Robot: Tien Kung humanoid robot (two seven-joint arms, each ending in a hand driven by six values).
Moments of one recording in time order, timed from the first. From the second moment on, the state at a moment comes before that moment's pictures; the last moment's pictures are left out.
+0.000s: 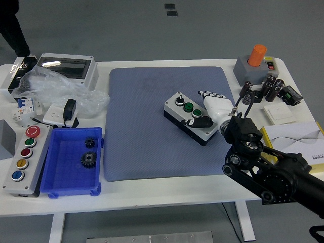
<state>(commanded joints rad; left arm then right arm) 0.08 0.21 -0.19 -0.19 0.16 0.09 0.17 0.59 -0.25 0.62 1.26 -1.95 -0.12 -0.65</state>
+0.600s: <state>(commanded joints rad) 0.07 0.21 -0.19 -0.19 0.16 0.09 0.17 0.60 -0.23 0.57 1.23 -1.94 -0.17 -0.65</state>
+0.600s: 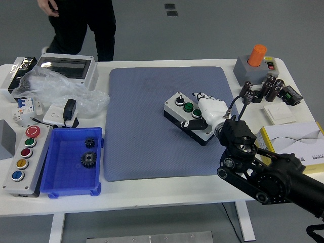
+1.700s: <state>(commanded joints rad) 0.07 0.21 -0.21 -0.19 0.18 0.11 0.15 0.61 -0.21 0.50 1.23 -1.99 -0.20 -0.65</state>
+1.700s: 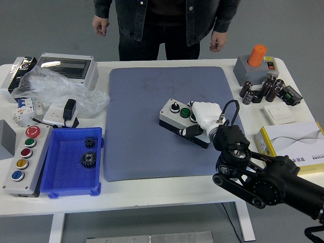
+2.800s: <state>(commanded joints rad) 0.07 0.21 -0.20 -0.19 0.17 0.12 0.14 0.80 -0.40 0.23 1.37 -1.94 -0.34 -0.35</state>
